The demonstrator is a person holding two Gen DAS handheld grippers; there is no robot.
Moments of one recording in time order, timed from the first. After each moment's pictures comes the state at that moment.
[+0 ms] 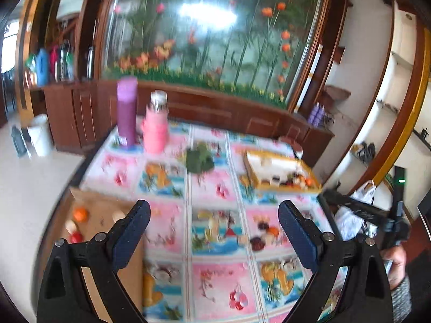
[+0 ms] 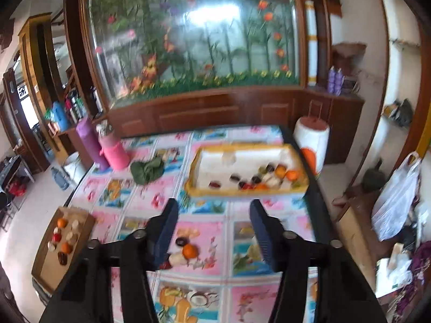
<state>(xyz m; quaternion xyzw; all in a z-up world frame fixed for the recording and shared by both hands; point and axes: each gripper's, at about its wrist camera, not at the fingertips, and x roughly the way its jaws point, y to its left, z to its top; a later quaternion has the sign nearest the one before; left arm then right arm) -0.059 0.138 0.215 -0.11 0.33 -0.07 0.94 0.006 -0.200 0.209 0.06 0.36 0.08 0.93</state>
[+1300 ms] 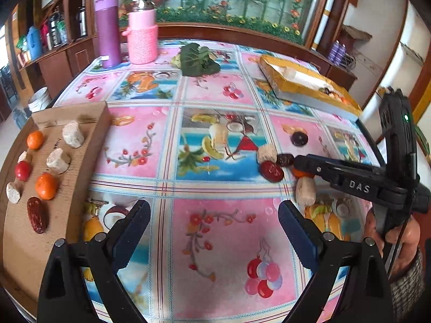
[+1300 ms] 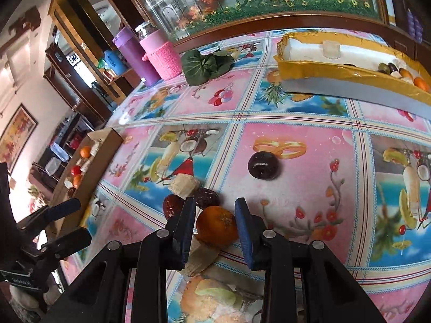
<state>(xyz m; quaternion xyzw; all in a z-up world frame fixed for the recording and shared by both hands) -0.042 0.078 0.046 -0.05 0.44 -0.05 0.89 0.044 -0.119 0.030 0.07 0.46 0.27 0.84</state>
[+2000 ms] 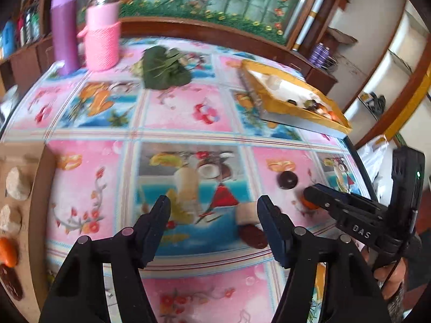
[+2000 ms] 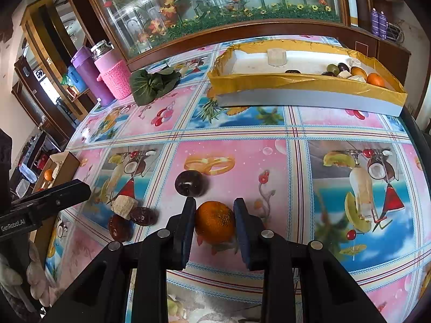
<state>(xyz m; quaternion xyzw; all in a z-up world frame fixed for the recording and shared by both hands) 0.045 0.061 0.044 -0.07 0.44 -0.12 0.88 0.057 -0.164 0.030 0.08 0.45 0.17 0.87</state>
